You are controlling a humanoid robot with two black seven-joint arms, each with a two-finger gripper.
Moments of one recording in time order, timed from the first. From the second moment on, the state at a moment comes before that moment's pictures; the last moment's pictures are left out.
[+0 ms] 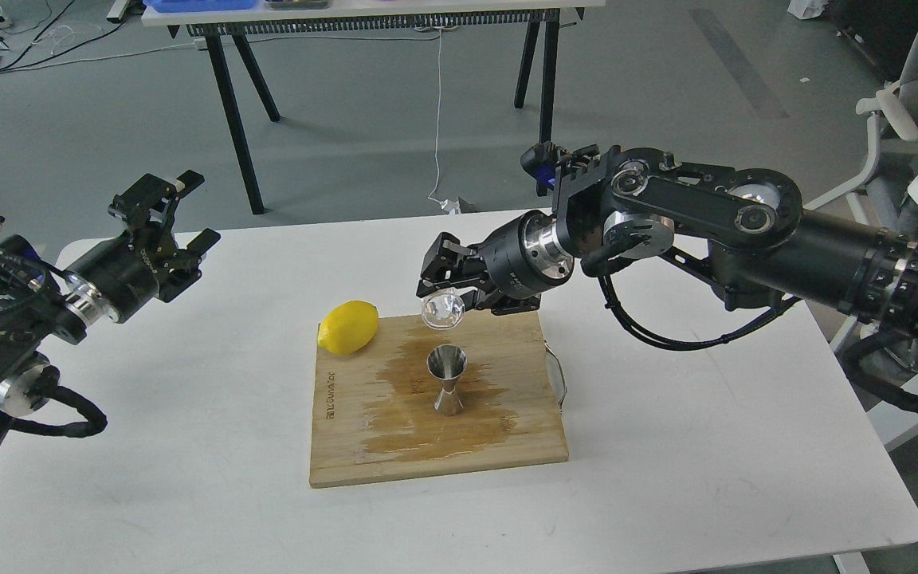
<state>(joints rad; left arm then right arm) -0.69 0.44 -0.65 -0.60 0.68 -0.49 -0.49 1.27 -0.23 0.13 1.05 -0.40 0.49 -0.49</state>
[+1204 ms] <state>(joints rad) -0.69 0.44 -0.65 -0.60 0.68 -0.49 -0.49 1.36 -0.24 0.02 1.18 -0.59 0.49 -0.49</state>
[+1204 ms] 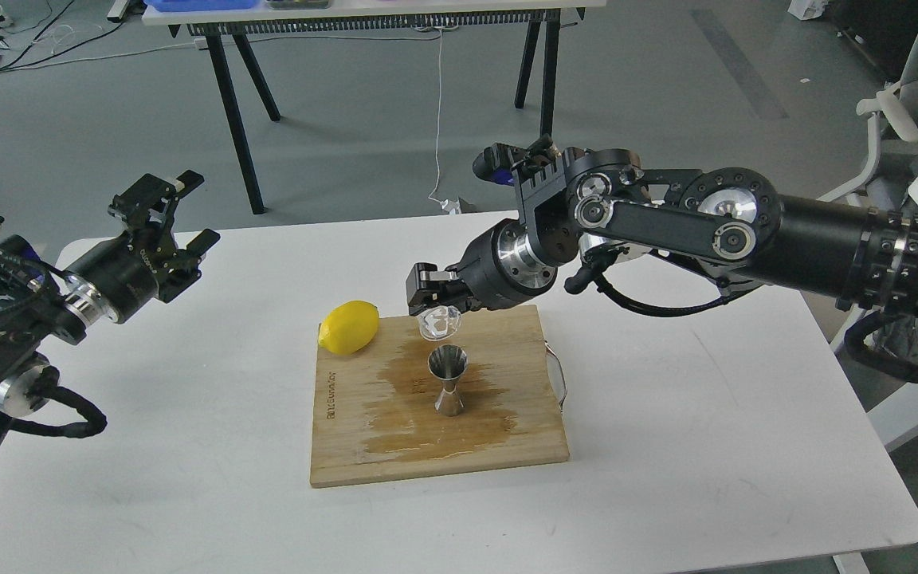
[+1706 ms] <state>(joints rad) -0.69 0.44 -0.65 -0.60 0.68 -0.49 -0.49 1.36 -0.25 -0.01 1.21 -0.66 0.49 -0.49</state>
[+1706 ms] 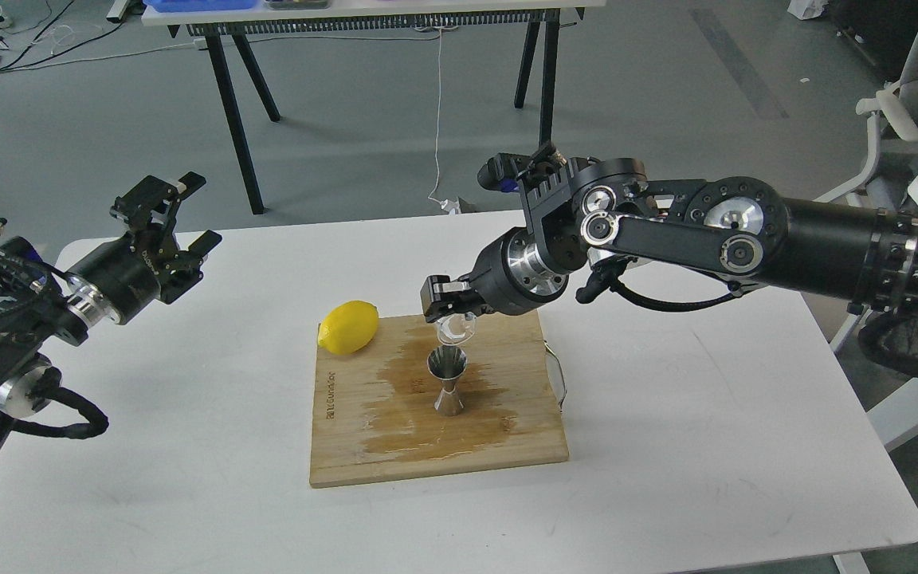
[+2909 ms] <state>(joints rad) -0.69 0.44 -0.65 -0.59 0.66 -0.49 -0.49 1.43 -0.24 -0.05 1.25 -0.76 0.49 -0.49</state>
